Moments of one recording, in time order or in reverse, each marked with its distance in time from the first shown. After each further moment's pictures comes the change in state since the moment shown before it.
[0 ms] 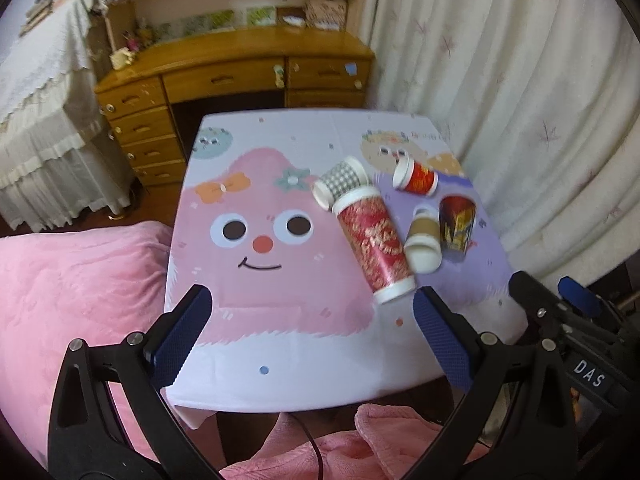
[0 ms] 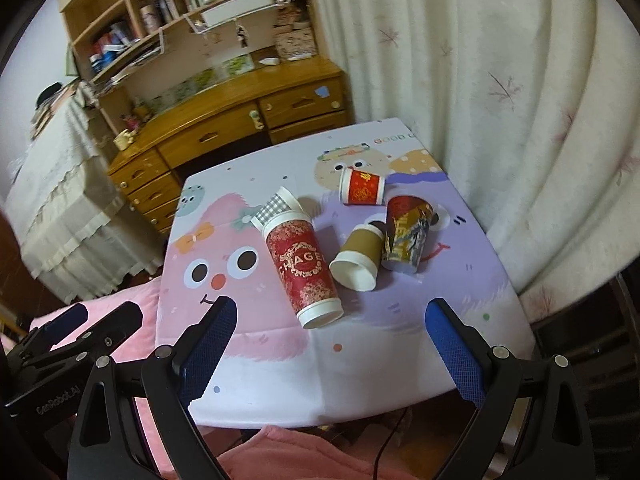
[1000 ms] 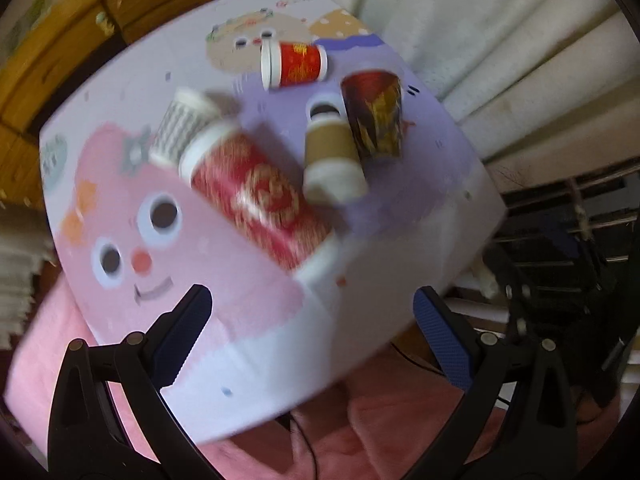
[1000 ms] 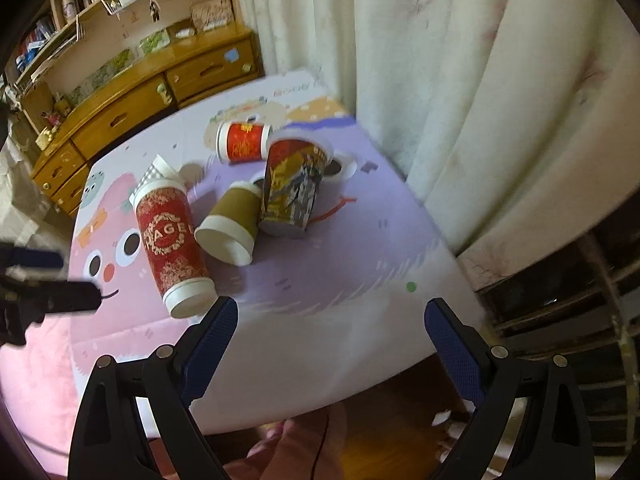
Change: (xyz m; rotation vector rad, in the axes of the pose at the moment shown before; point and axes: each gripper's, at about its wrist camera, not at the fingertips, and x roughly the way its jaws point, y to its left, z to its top) left arm 0.163 -0.142 0.059 0.455 0.446 -0.186; right arm 0.117 -0.132 -0.022 0.103 0.127 -0.197
